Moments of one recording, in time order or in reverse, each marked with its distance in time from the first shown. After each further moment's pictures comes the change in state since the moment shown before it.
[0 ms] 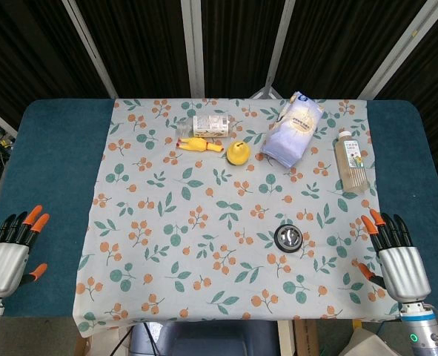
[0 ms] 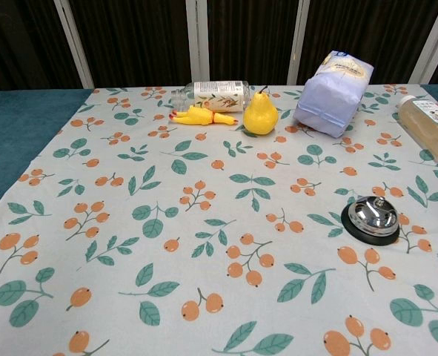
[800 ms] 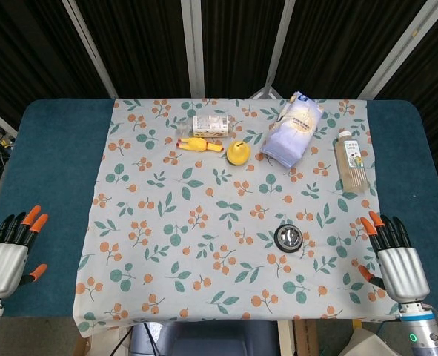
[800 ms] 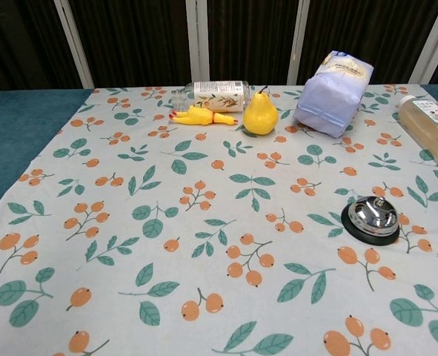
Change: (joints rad) left arm 0.015 0.005 -0.014 -0.019 0.002 -0.001 0.016; right arm -0.002 0.012 -0.003 -0.025 0.016 -0.028 -0.012
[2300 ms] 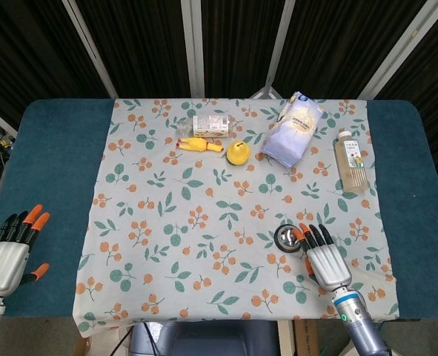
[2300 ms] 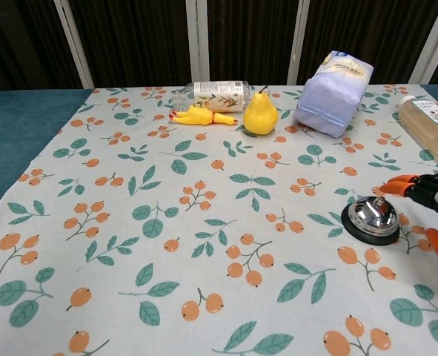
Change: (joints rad) left arm 0.001 0.012 -0.019 -0.027 -0.009 -0.031 -0.026; right arm 0.163 -0.248 0.012 -0.034 0.201 -0.340 -0.334
